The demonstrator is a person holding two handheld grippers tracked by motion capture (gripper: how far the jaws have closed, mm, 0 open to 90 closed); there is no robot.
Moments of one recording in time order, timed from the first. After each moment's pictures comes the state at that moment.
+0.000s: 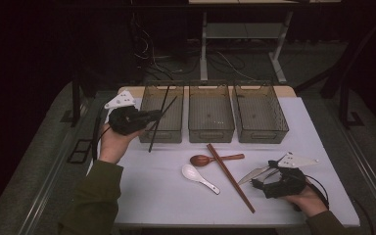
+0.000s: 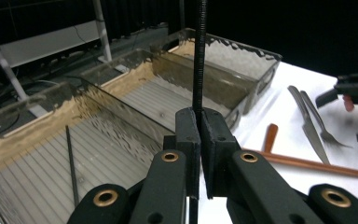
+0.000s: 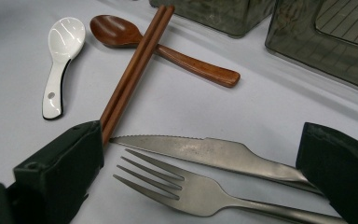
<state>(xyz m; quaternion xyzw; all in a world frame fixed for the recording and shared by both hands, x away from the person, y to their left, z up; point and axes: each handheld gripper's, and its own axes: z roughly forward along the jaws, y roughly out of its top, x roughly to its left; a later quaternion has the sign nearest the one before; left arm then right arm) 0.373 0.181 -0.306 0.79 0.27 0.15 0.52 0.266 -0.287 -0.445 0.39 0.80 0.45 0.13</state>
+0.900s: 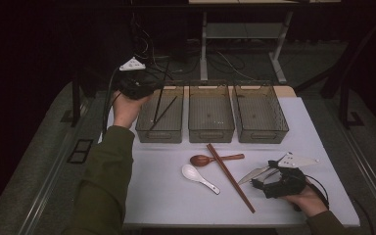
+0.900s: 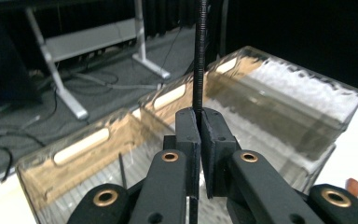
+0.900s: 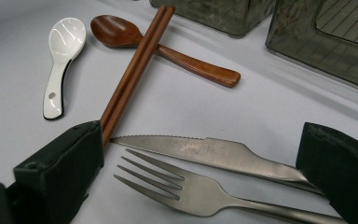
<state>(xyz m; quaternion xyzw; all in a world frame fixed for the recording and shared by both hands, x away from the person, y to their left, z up) 0.467 0.167 -0.293 0.78 0.34 0.18 0.50 0.267 -0.288 -0.445 0.39 0.80 0.45 0.13</state>
